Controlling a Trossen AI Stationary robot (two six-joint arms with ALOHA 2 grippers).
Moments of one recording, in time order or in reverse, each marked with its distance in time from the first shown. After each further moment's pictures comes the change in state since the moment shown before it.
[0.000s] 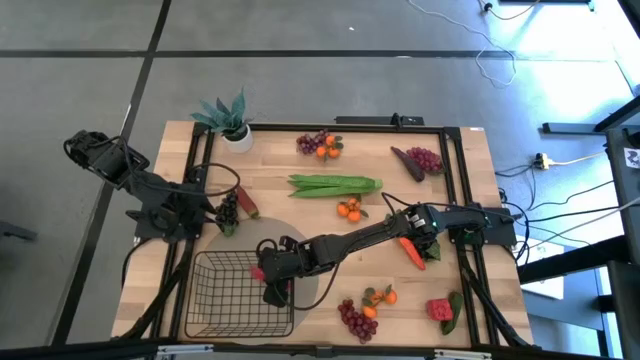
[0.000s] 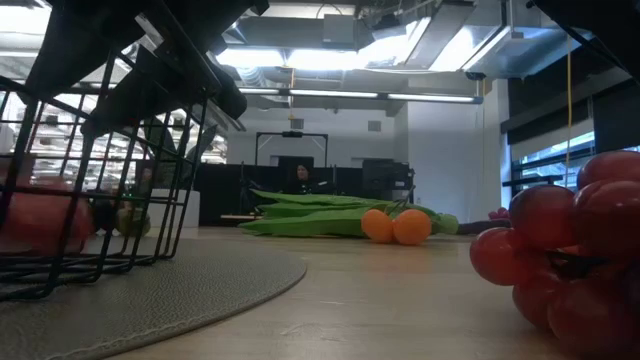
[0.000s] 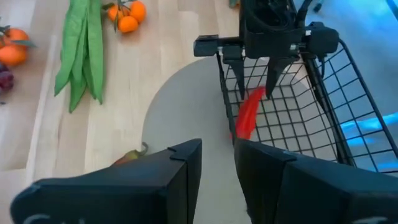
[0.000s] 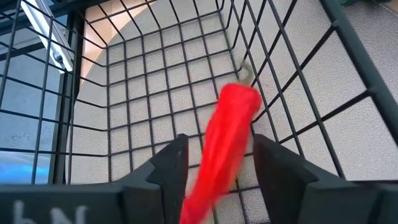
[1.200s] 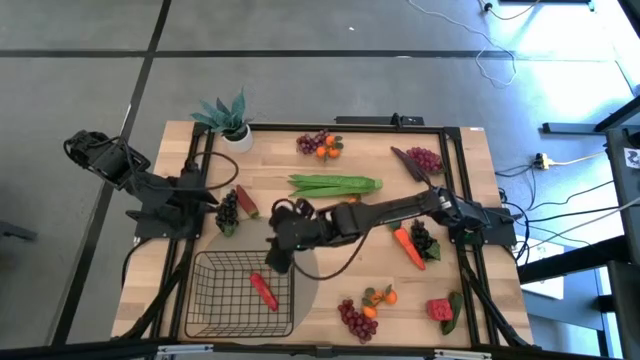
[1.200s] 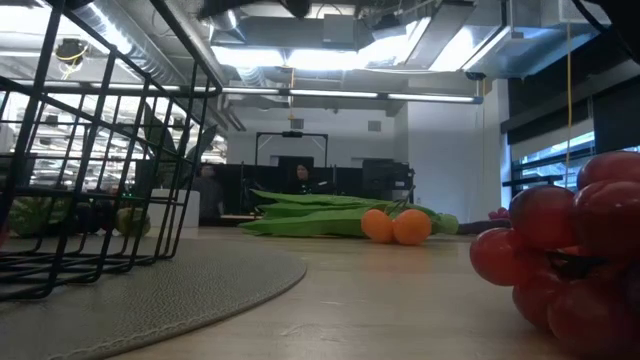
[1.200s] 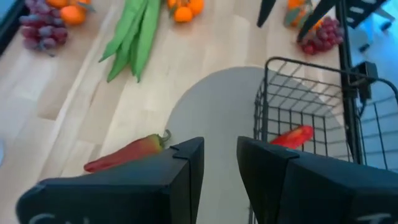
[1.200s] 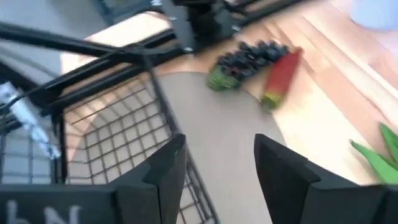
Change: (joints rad) left arm 0.001 0.000 0.000 -0.052 -0.157 -0.273; right arm -0.067 -0.255 0.002 -0.195 0.218 0.098
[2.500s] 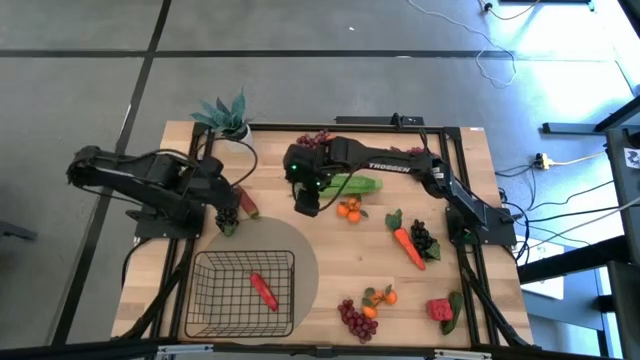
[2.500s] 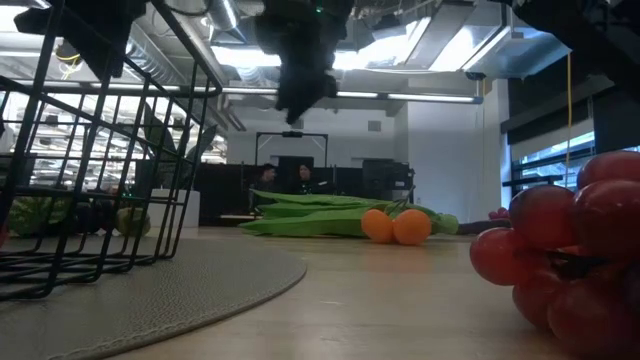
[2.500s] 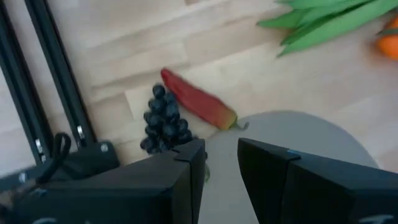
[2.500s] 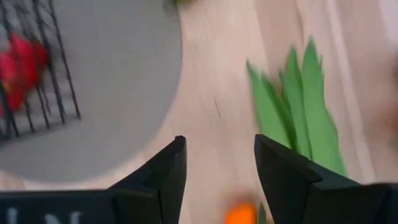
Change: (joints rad) left arm 0.360 0.278 -0.027 -0.164 0.014 -0.753; right arm -0.348 0.002 0.000 -0.426 -0.418 -0.467
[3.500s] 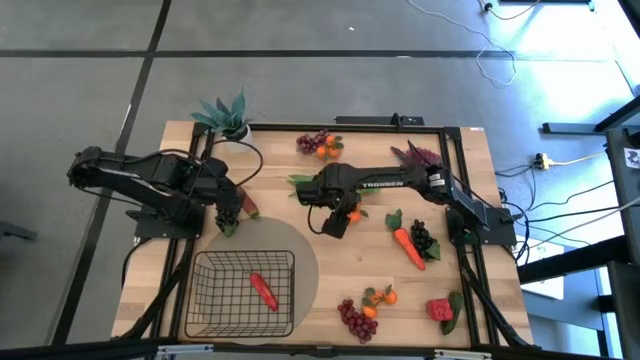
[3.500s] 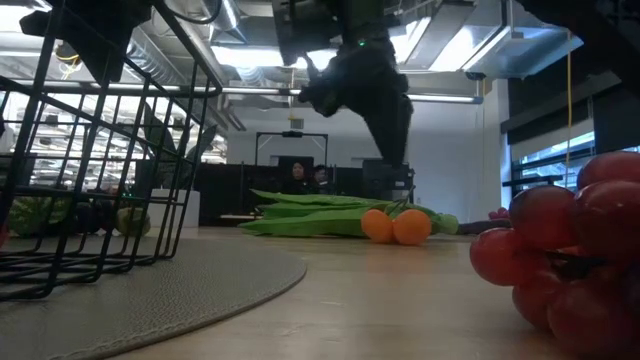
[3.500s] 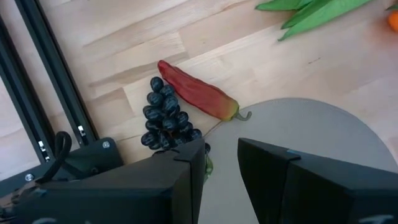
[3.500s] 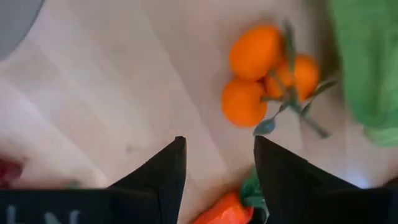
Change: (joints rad) left arm 0.021 0.023 0.000 0.011 0.040 0.076; right arm 0.090 -0.013 -0.246 -0.322 0.019 0.263
